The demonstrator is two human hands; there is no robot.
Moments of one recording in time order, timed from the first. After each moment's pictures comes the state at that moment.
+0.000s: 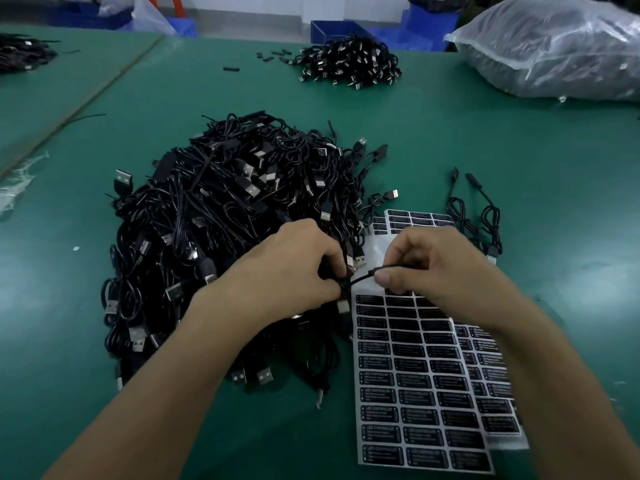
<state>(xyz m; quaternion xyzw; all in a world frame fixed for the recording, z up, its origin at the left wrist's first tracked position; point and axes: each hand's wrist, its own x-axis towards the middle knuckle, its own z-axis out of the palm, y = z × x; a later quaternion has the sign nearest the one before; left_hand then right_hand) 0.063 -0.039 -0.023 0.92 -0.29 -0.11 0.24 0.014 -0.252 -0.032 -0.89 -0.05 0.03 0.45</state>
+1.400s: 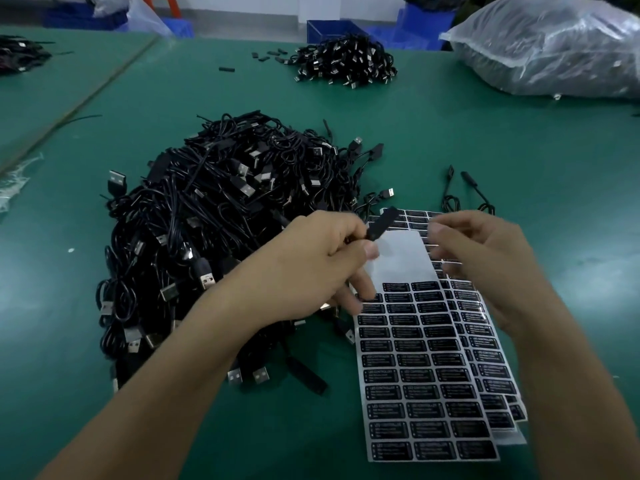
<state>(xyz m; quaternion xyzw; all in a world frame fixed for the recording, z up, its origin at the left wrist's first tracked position) 0.043 -0.053 0.000 0.80 -0.25 -0.24 0.49 0.010 -0.282 -0.044 -0.79 0.17 -0.11 0.58</state>
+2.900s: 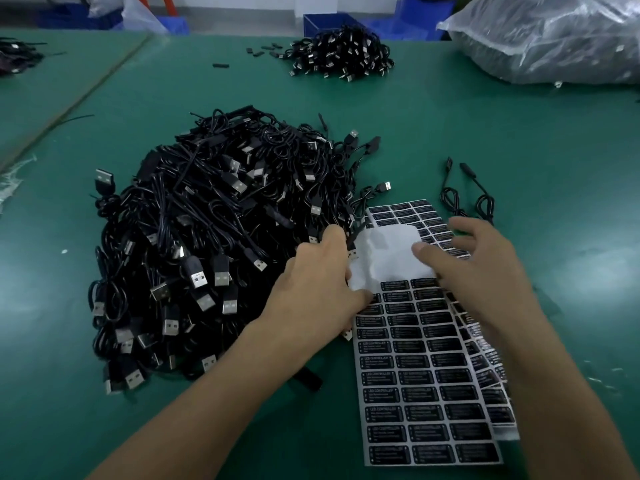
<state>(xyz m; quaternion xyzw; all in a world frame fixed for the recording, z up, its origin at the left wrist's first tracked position) 0.039 -0.078 -0.062 0.92 -0.18 -0.08 0.35 -0.003 -0.269 -0.059 -0.83 0.26 -0.10 0.48</state>
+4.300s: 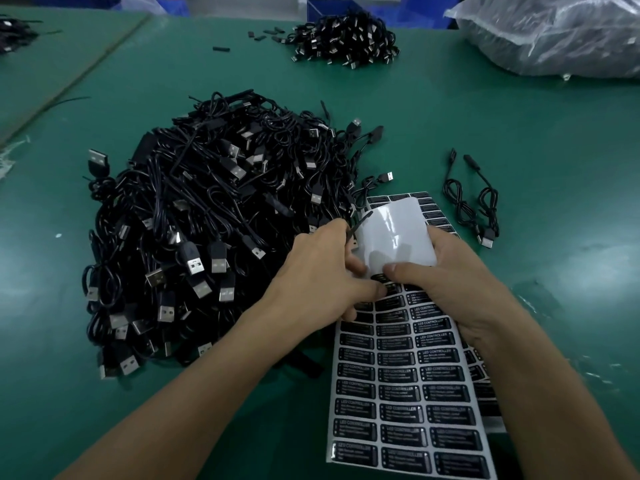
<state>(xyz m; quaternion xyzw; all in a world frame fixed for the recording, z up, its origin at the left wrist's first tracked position) 0.041 -0.079 -0.057 0.84 -0.16 -0.17 0.48 0.002 -0.255 -0.065 -0.78 0.15 0.03 0.61</state>
